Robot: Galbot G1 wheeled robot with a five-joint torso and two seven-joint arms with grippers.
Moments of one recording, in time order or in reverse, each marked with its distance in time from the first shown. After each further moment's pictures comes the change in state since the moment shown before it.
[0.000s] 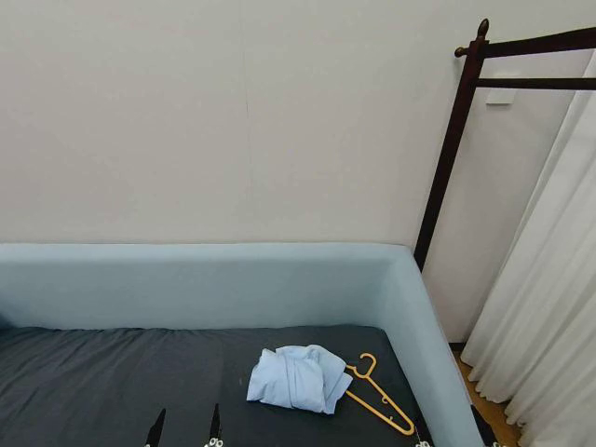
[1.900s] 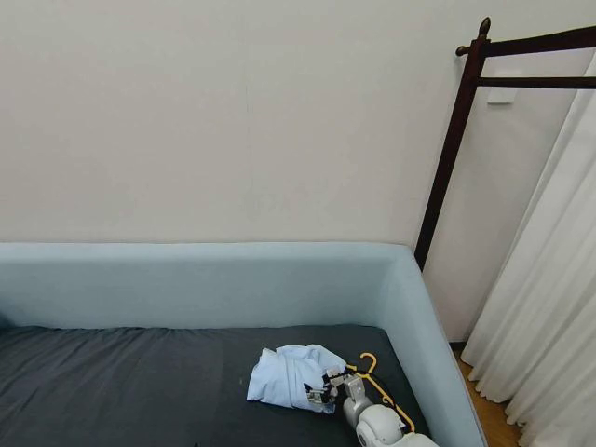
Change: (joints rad) left arm 0.019 -0.067 -0.052 0.157 -0.008 -0.045 -0.050; right arm 1.188 -0.257 -0.842 -1.147 0.490 -0.444 -0.035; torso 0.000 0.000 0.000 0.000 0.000
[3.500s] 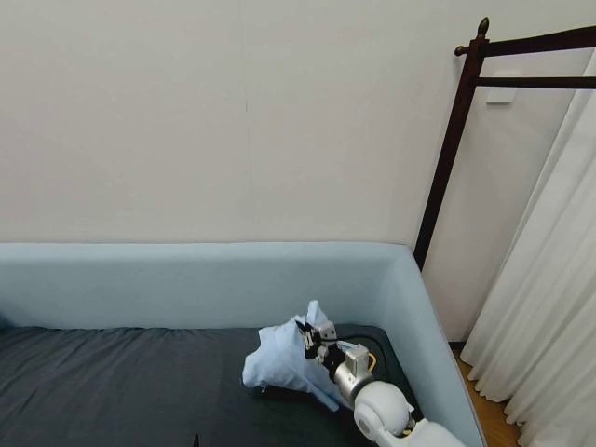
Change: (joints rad) left arm -0.021 0.006 0.008 -0.009 -0.011 -0.015 0.000; right arm 0.060 -0.164 0.066 0.715 0.063 -0.053 0.151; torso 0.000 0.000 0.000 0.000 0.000
